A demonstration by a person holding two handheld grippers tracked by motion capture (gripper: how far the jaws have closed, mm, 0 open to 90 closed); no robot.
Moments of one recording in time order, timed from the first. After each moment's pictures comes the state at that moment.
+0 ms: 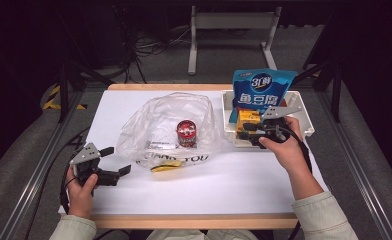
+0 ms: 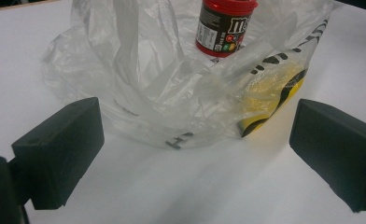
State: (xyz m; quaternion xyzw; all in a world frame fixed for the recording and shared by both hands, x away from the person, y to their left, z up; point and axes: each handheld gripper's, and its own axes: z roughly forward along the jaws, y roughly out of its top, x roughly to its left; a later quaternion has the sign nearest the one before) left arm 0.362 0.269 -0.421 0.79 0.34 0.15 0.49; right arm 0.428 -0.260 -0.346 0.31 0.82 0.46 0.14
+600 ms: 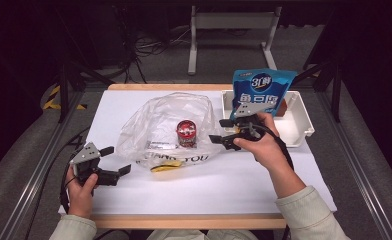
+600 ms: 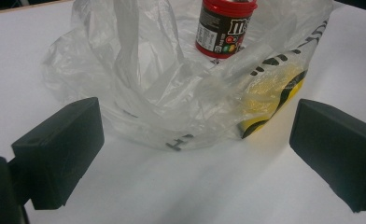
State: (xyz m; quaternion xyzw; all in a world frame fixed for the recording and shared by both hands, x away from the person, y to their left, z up) left arm 0.362 0.268 -0.420 0.79 0.34 0.15 0.49; right arm 0.423 -0.186 -0.326 0.26 0.83 0.48 0.11
